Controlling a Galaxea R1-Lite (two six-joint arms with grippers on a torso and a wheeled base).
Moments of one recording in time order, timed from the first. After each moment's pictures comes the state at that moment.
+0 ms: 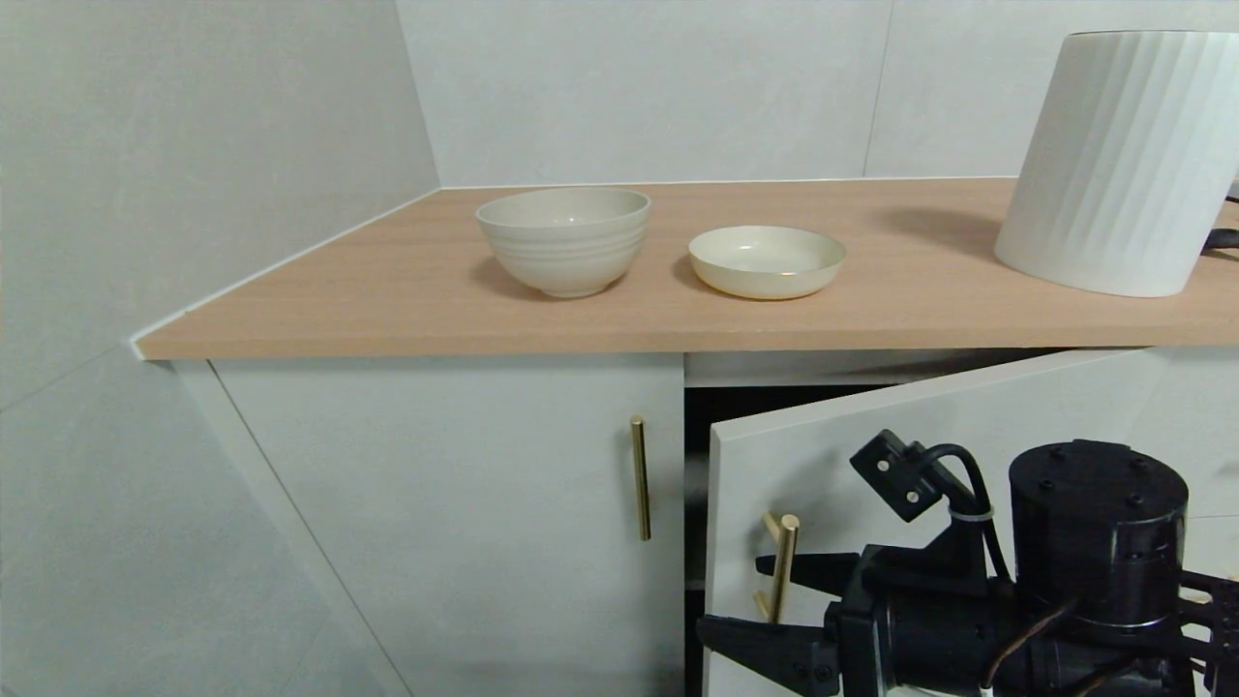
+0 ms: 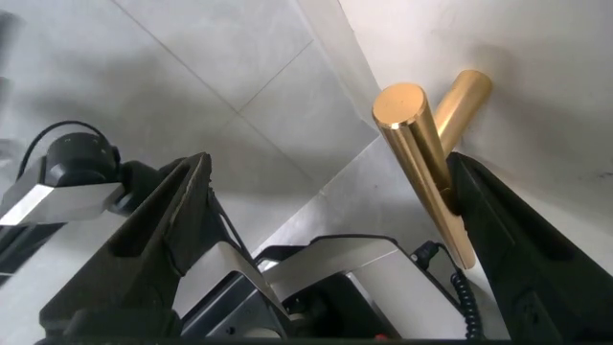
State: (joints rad) left arm -0.02 0.06 -0.26 0.07 -0.30 -0.03; right arm 0.83 1.64 -0.48 -0.87 0.31 0.41
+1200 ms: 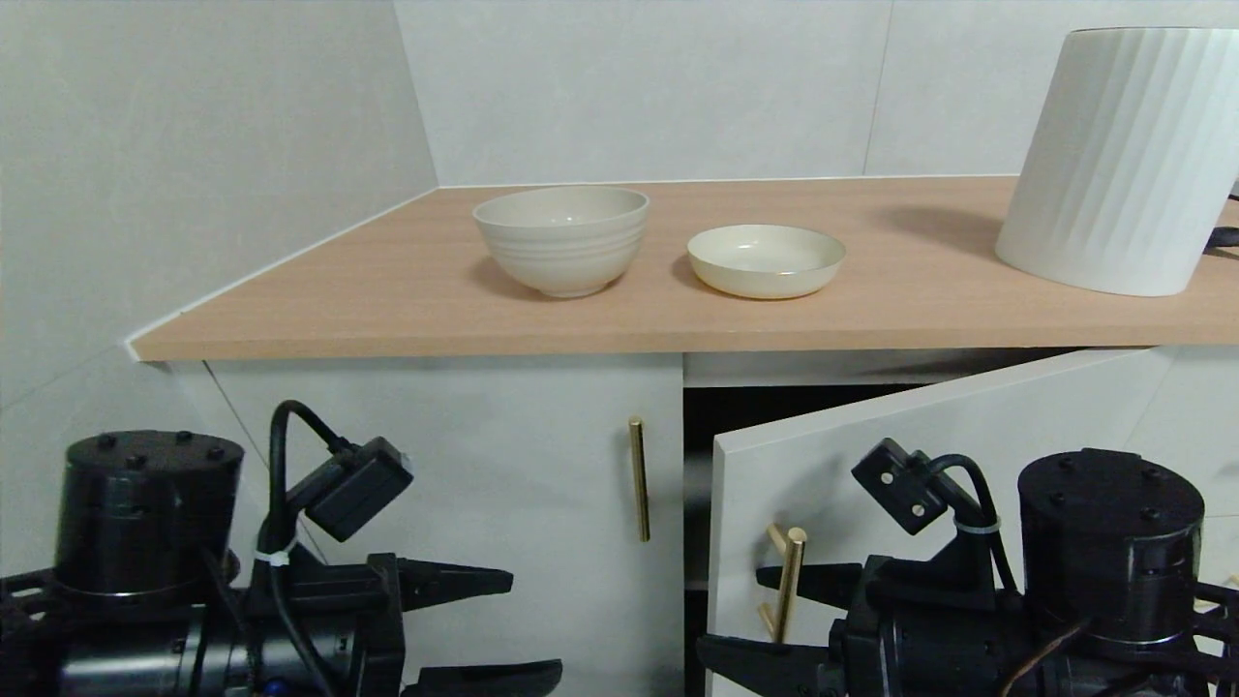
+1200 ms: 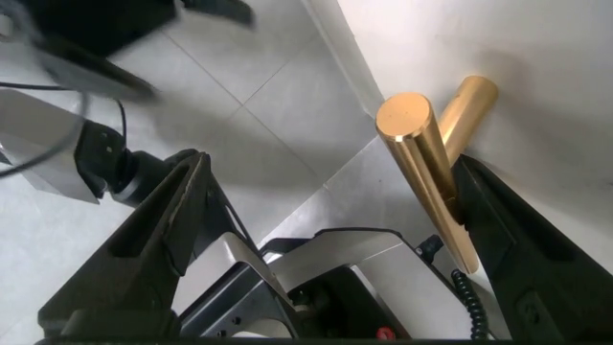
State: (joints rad) left arm -0.43 1.40 -0.45 -0.38 -0.65 -0.09; right arm 0.86 1.62 -0.46 -0.86 0.31 0.41
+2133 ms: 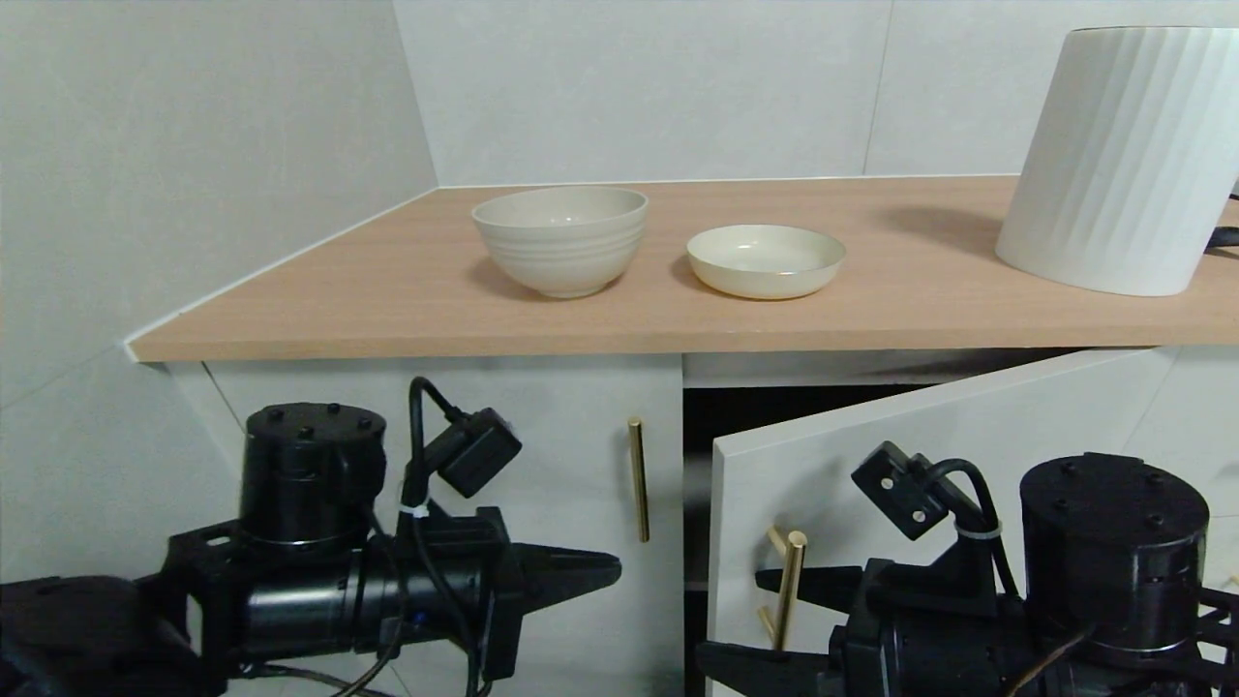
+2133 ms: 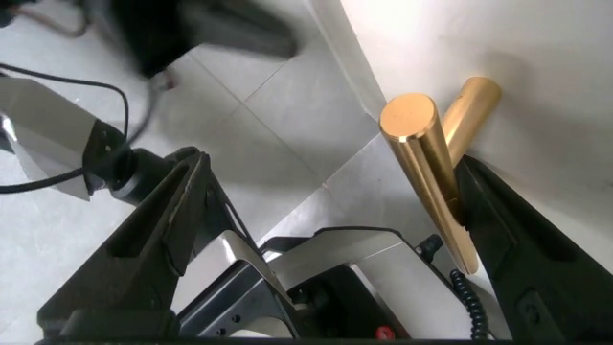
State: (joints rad) left arm -0.52 1.66 -0.52 -0.68 -0.64 -0.10; right arm 0.88 1.62 -0.46 -0.86 0.31 0.41
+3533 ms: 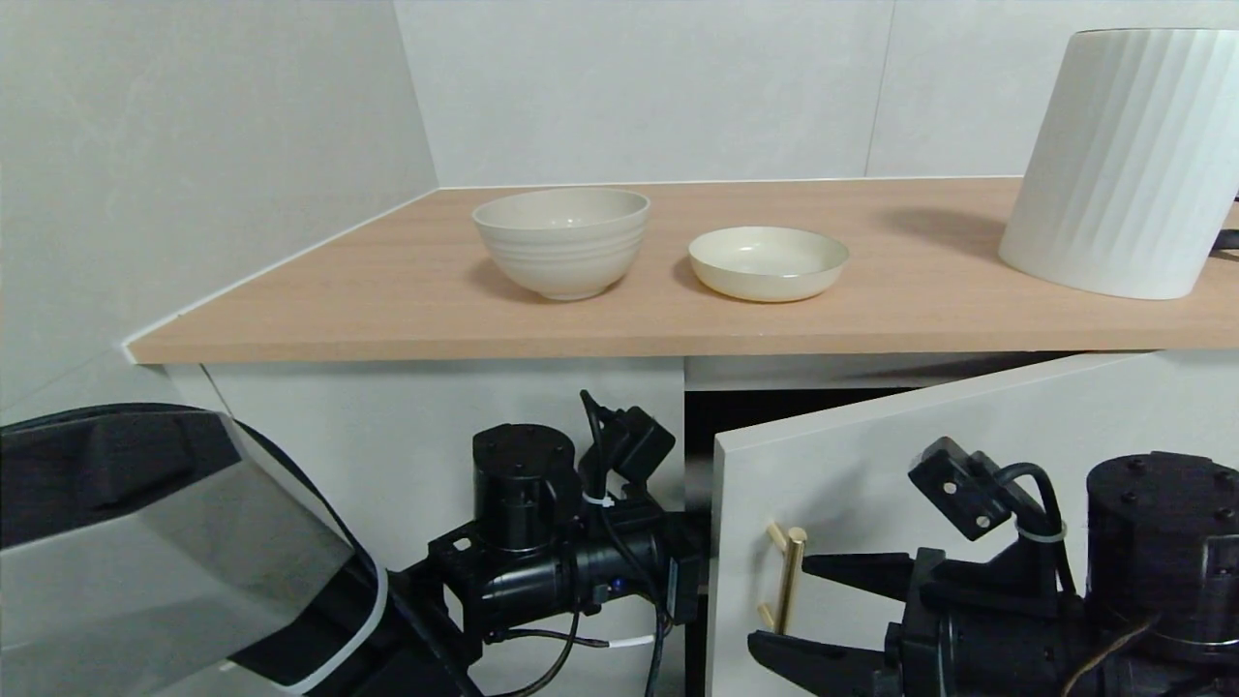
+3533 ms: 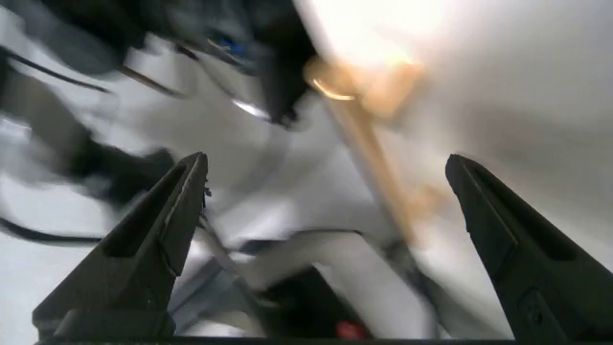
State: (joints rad) left arm -0.72 2.06 -0.67 -1.17 -0.47 -0.20; right arm 0.77 1.55 -0.38 -0.85 0.30 0.28
